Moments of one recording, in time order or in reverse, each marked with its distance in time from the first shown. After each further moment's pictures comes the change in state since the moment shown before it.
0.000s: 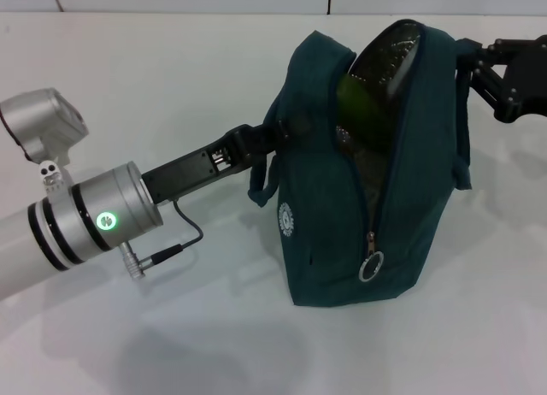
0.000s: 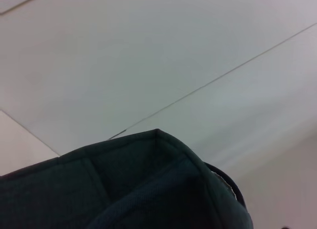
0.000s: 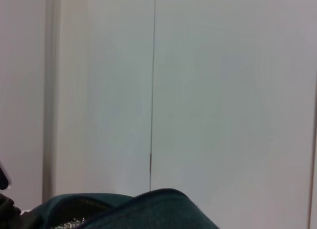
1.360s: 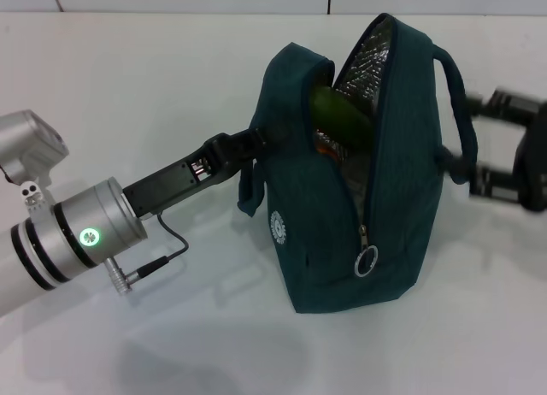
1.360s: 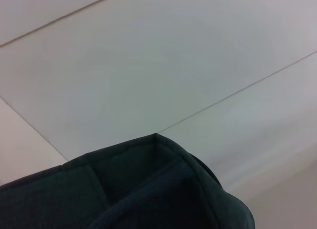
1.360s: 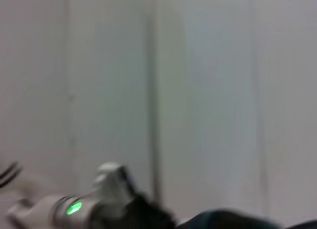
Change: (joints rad) left arm 0.056 -0.001 -0.004 0.000 -0.028 0.004 0.000; right arm -0.080 -0.027 0.000 -0.037 -0.073 -0.354 0.040
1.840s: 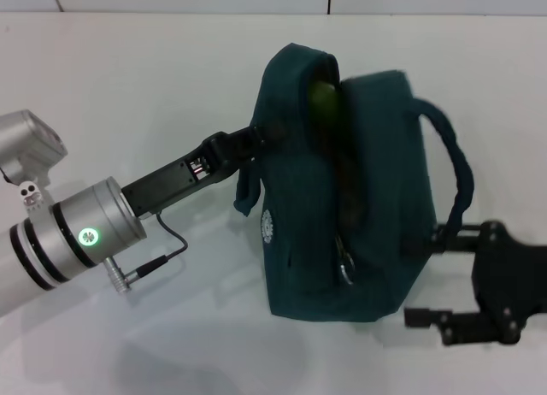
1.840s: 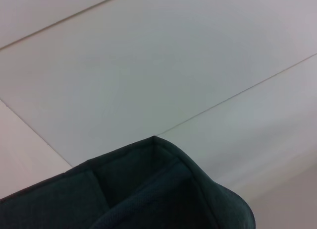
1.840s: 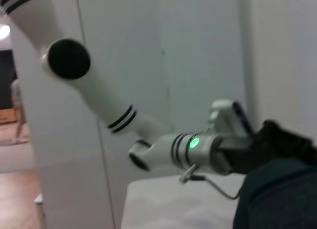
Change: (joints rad) left arm 0.002 0.000 0.002 0.000 -0.008 0.000 0.000; right arm -0.005 0.031 -0.096 0.006 -0.226 -0.115 -0.005
